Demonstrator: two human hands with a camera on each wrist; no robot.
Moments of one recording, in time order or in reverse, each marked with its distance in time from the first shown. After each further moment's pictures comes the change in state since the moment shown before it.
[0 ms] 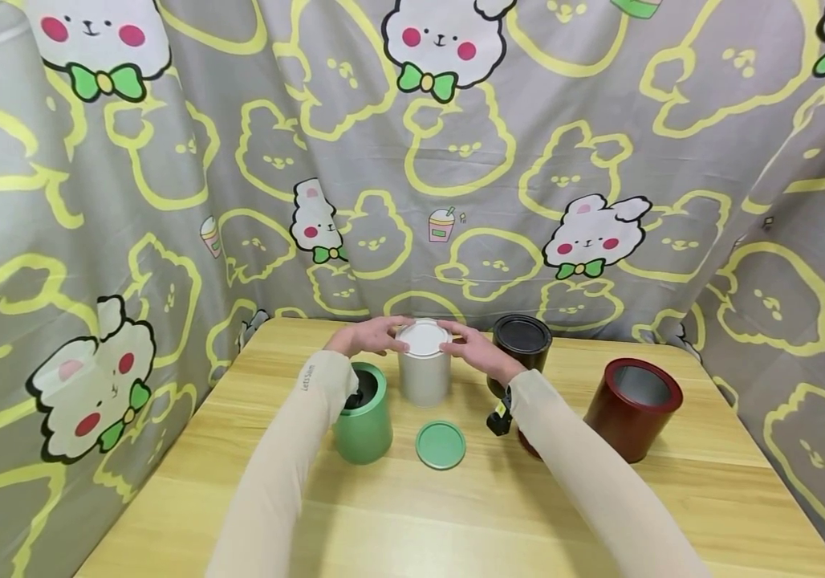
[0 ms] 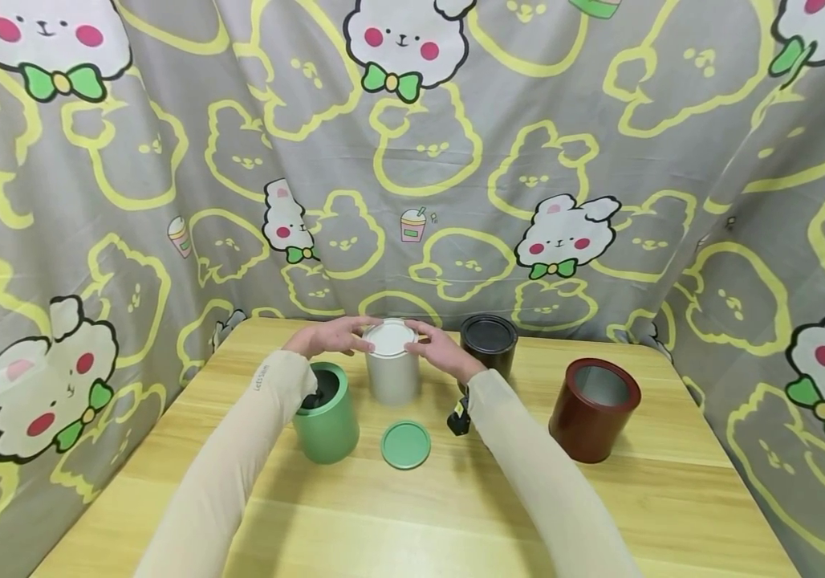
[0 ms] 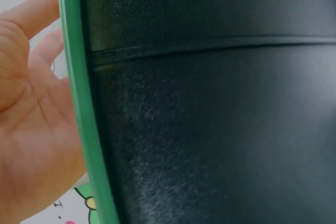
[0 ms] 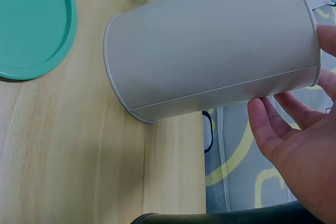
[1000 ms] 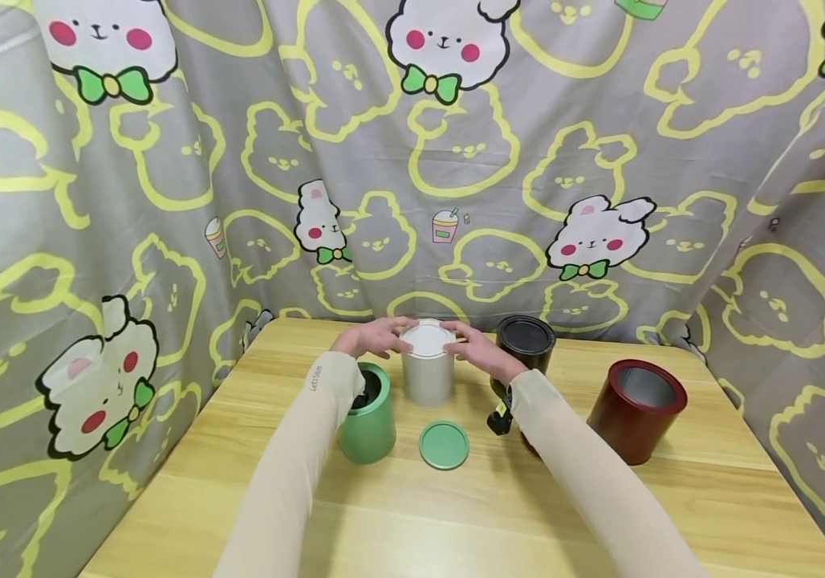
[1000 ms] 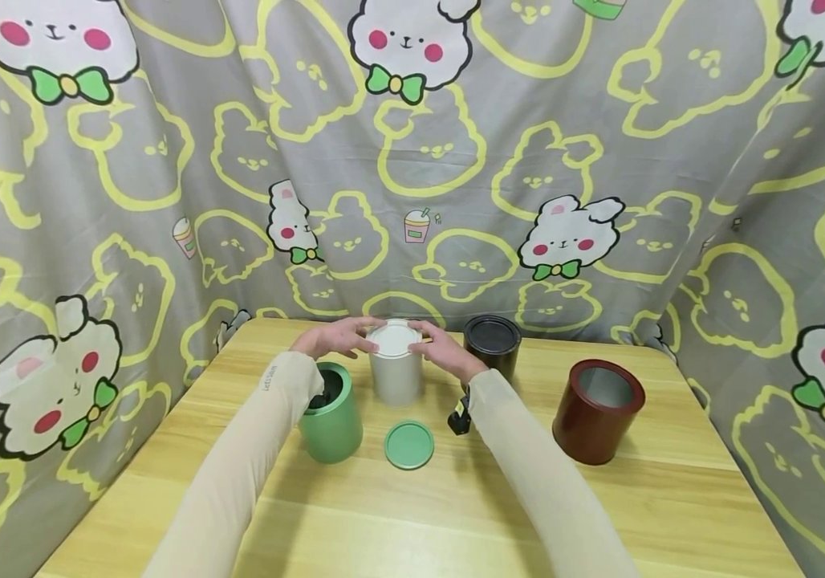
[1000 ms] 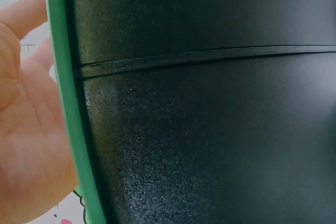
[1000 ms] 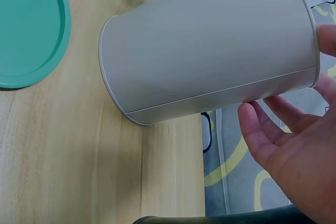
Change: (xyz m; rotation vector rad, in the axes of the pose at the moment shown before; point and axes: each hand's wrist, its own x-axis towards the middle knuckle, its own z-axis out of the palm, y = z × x) left_hand -0.001 0.002 0.003 -0.081 0.032 -0.068; right_hand 0.003 -0.002 0.003 0.044 -0.002 0.047
